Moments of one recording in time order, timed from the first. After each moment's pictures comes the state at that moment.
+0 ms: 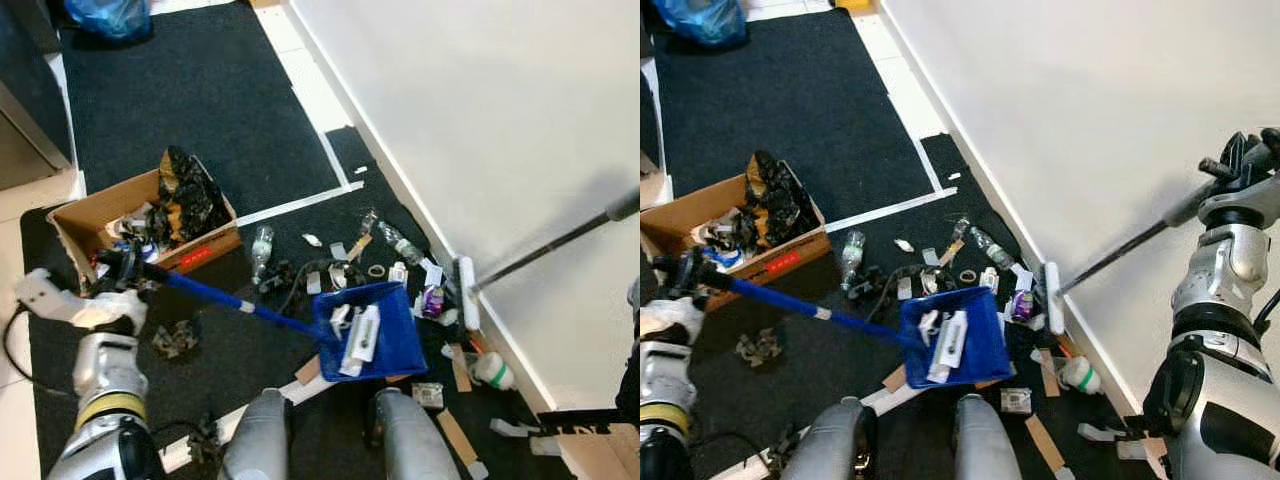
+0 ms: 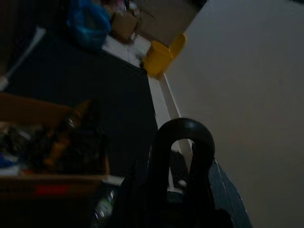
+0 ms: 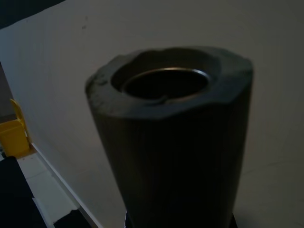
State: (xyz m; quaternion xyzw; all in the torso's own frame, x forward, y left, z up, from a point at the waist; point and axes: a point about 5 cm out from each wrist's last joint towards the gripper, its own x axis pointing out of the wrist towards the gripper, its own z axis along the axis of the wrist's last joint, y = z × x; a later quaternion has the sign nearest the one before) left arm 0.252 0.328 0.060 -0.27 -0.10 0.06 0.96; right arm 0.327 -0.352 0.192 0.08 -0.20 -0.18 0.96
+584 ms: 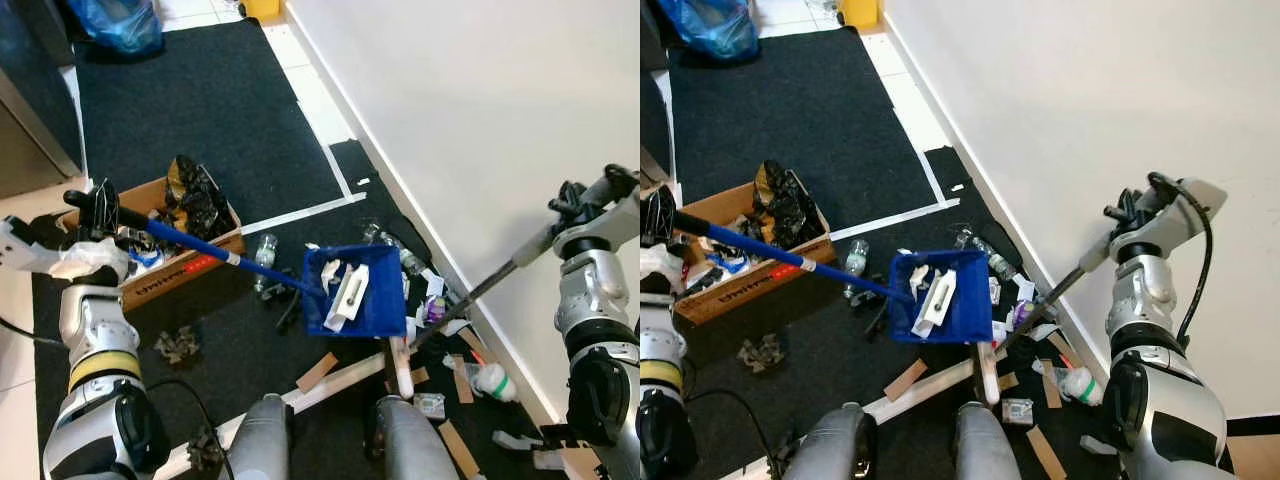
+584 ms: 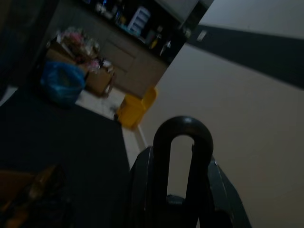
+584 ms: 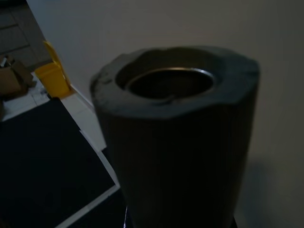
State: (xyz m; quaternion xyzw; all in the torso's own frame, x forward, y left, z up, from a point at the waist) left arm 0.296 0.315 0.116 -0.27 -0.21 0.01 0.94; right arm 0.338 -0.289 0.115 0.13 -0.05 -0.12 0.98
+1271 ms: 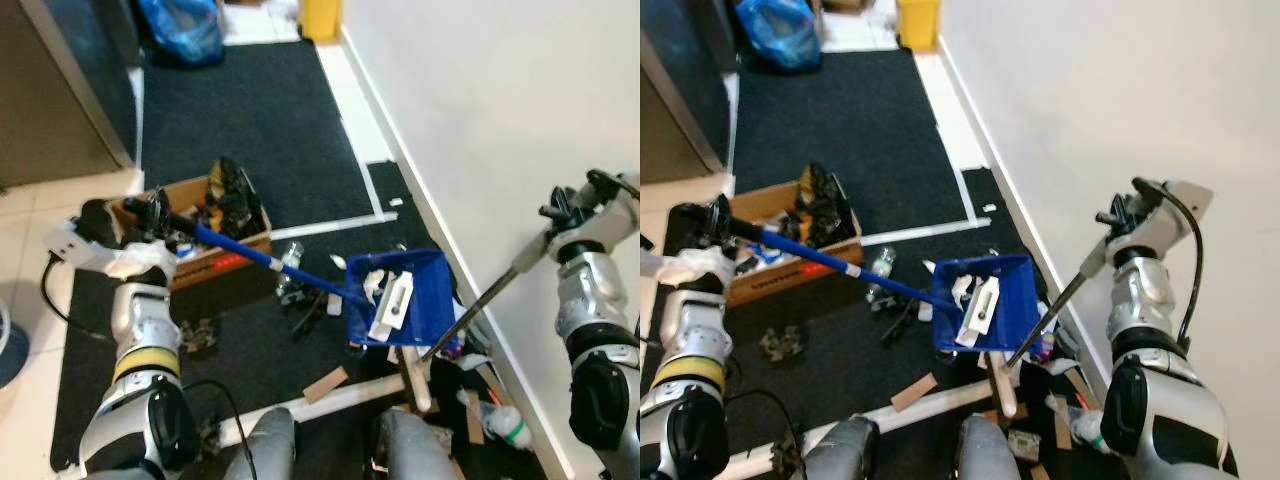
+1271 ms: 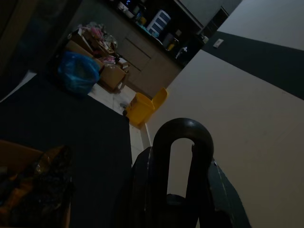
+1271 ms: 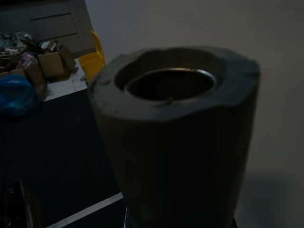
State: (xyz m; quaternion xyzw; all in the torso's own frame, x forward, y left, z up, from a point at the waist) left arm 0.311 0.265 0.088 -0.32 -0.14 -0.02 0.94; right arm 0.337 -0.291 0.115 0.10 -0.04 -0.11 0.99
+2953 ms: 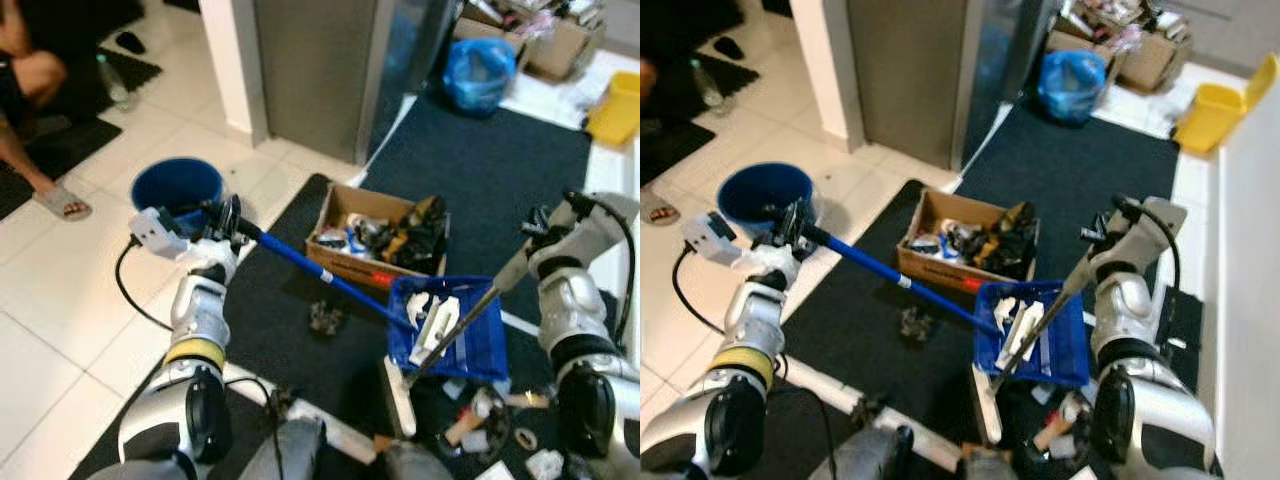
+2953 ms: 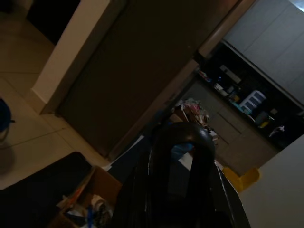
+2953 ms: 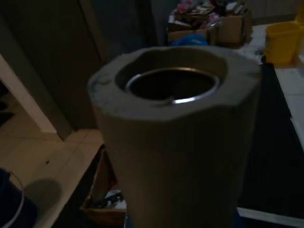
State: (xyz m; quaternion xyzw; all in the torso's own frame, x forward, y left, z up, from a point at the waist) left arm 0.328 0.204 0.076 -0.32 -0.07 -0.09 0.94; right arm 0.332 -0.270 0.088 0.14 0.00 -0.11 0.98
